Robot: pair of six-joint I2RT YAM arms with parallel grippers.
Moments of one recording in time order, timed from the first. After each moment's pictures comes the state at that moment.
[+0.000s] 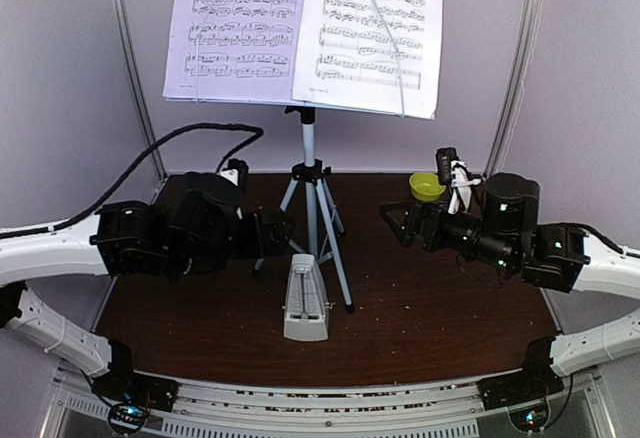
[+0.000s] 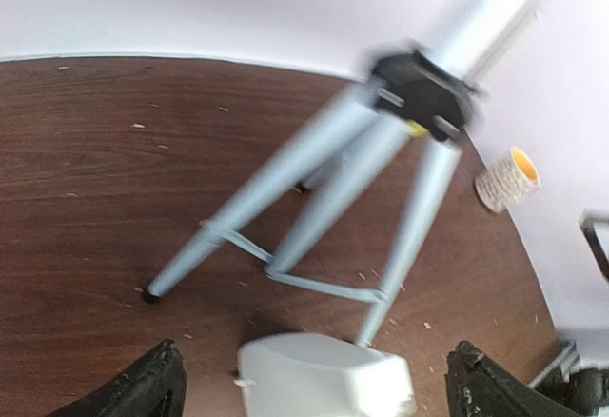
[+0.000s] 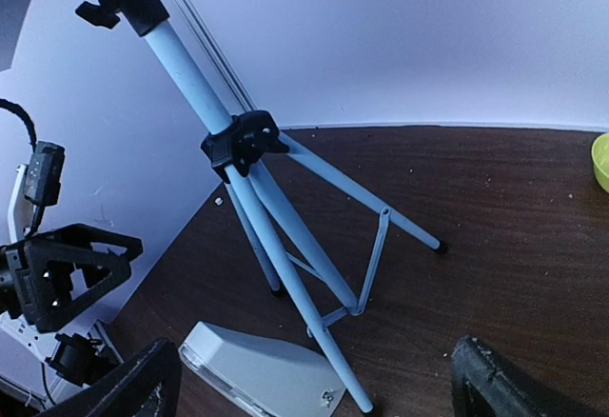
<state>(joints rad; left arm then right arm) -1.20 1.24 1.12 -0.48 -0.59 -0.82 1.02 0.98 0.85 -0.09 0.30 0.53</state>
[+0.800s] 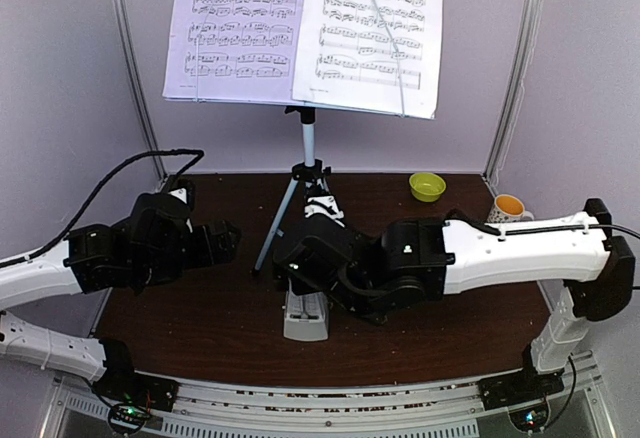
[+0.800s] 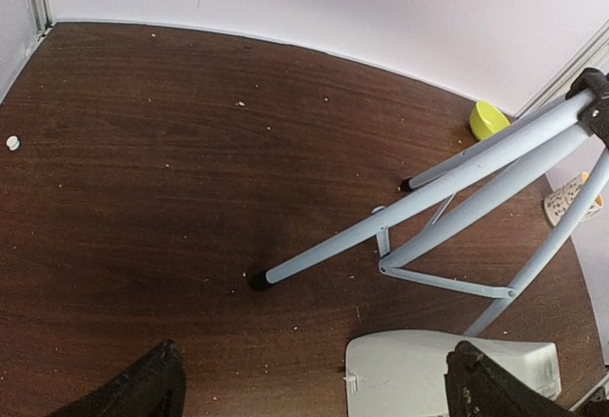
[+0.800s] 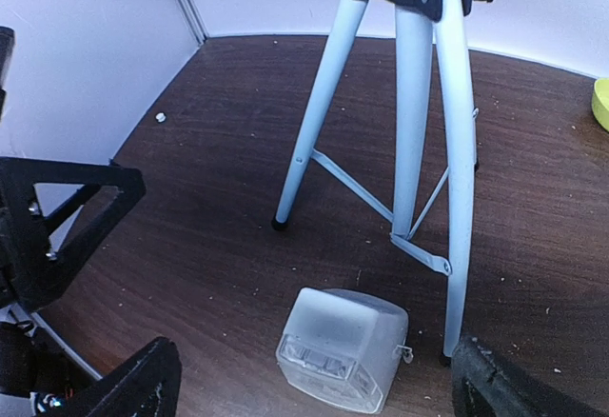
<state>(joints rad) -0.99 0.97 0.83 -0.48 -0.54 -0.79 1.40 1.74 1.58 -0.62 0.76 0.86</state>
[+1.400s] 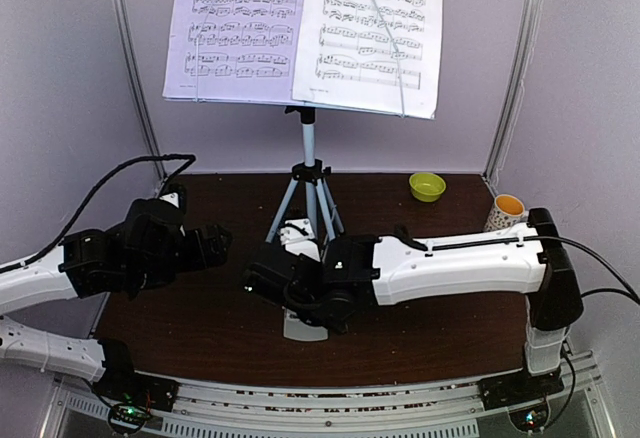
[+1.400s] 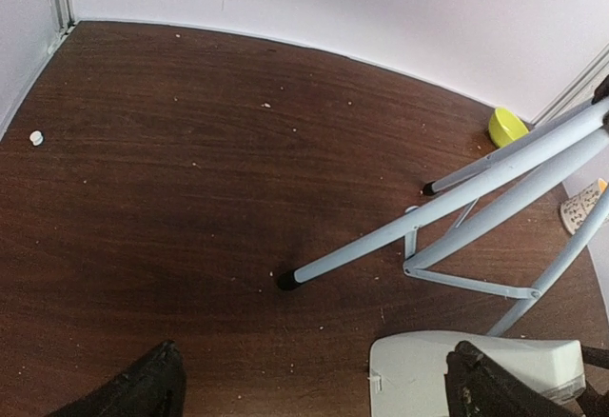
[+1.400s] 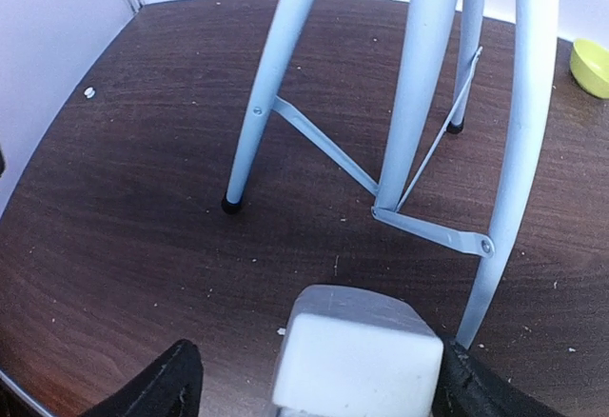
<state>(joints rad) -0.98 0.92 0.79 -0.51 -0.57 -0.80 1.39 2.00 1.77 -0.76 0.82 0.98</state>
